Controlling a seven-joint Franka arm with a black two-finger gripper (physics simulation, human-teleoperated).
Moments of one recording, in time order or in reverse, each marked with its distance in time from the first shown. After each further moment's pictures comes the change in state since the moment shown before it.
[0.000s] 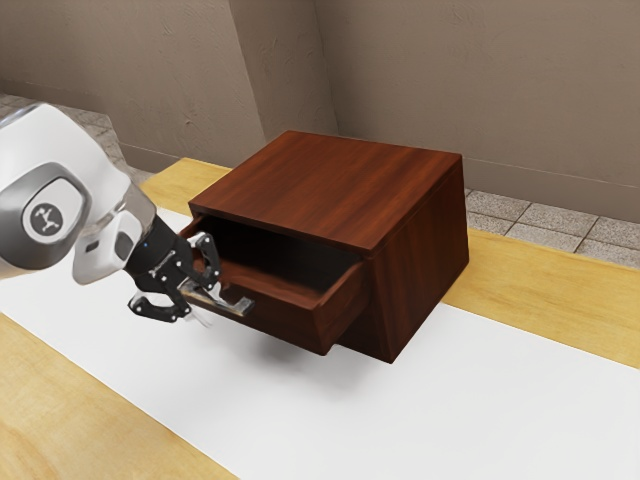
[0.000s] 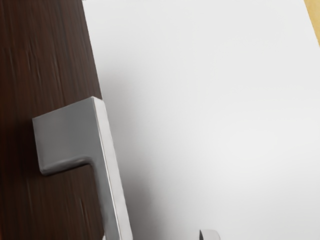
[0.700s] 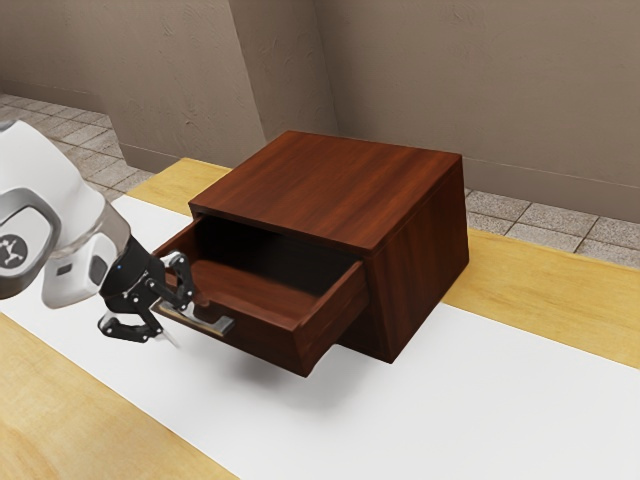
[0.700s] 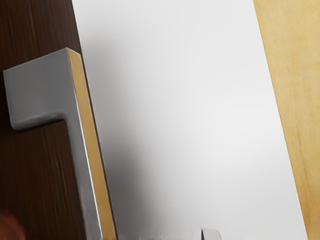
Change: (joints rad) arm -0.005 -0.135 -0.001 -0.114 0.164 -0.002 -0.122
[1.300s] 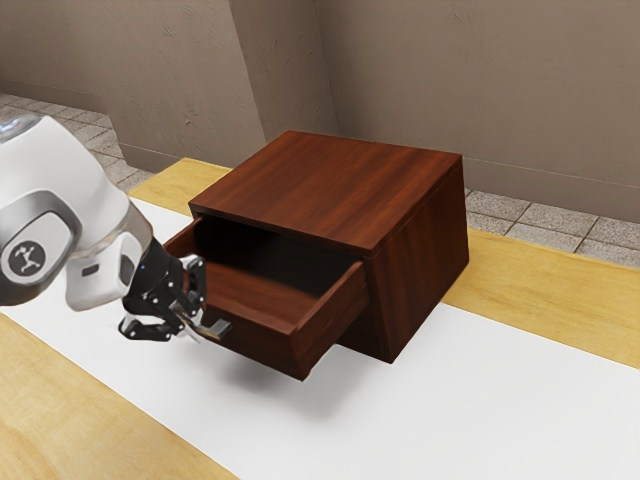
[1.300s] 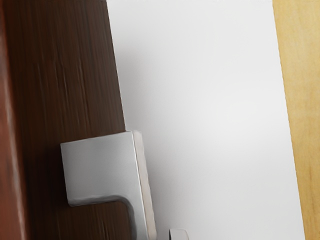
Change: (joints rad) arm -0.007 -0.013 -0.077 -0.004 0.049 -0.002 -0.176
